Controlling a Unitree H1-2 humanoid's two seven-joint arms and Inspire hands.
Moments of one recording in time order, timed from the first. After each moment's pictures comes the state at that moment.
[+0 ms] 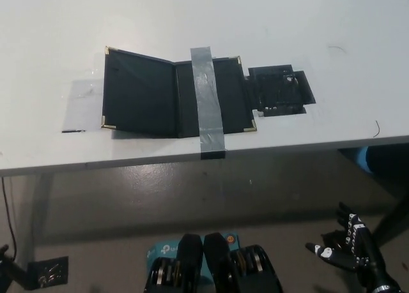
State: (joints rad) left_arm 0.18 0.24 0.37 -0.11 -0.31 0.13 -0.09; right_arm -0.09 -0.12 -0.03 0.35 0.00 0.02 0.04
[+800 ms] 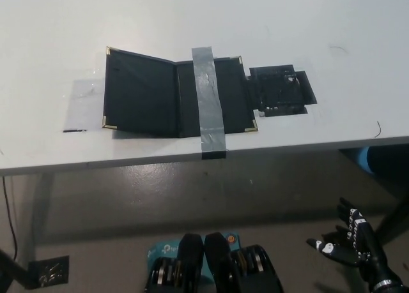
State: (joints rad) left_arm -0.14 0.36 0.33 -0.77 -0.62 0.41 0.04; right_arm -0.11 -0.13 -0.03 0.35 0.00 0.03 0.04
